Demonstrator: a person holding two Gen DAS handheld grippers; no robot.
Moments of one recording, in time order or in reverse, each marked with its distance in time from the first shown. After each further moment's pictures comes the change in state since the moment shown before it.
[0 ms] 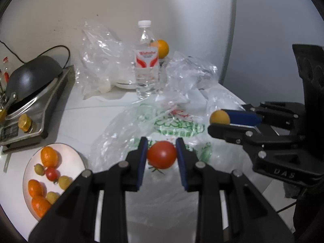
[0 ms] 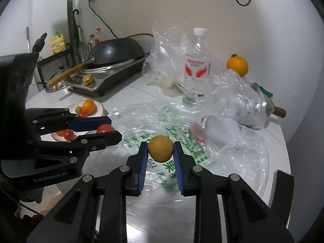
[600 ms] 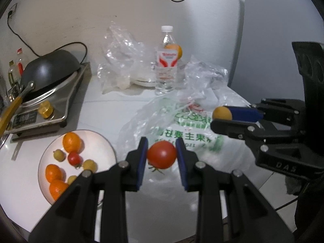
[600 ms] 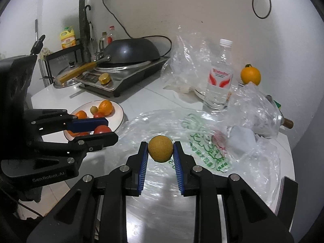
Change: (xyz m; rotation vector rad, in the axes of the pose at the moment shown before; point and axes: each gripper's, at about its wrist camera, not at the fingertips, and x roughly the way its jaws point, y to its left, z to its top) left arm -0.039 0.040 -0.027 -0.041 -0.027 0.035; right arm 0.005 0.053 0.010 -0.059 -0.006 0.016
